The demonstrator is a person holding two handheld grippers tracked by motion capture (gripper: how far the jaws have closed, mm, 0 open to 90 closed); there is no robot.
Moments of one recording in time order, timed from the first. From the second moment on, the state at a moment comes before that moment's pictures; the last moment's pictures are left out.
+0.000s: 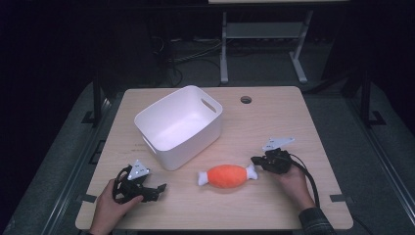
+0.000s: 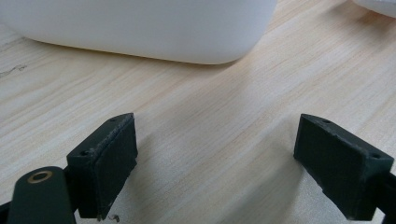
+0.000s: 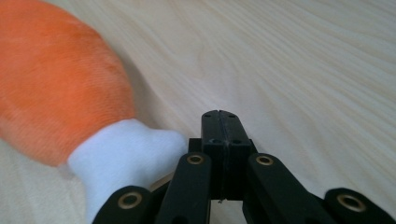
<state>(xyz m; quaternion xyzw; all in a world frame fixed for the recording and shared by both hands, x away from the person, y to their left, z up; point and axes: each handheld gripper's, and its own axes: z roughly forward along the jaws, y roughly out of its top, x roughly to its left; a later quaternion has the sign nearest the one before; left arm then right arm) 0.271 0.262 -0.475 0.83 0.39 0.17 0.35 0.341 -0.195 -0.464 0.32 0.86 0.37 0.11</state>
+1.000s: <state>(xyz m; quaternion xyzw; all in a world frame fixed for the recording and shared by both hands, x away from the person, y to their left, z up) 0.271 0.262 -0.475 0.83 0.39 0.17 0.35 0.301 -0.189 -0.457 0.30 0.87 0.37 0.09</state>
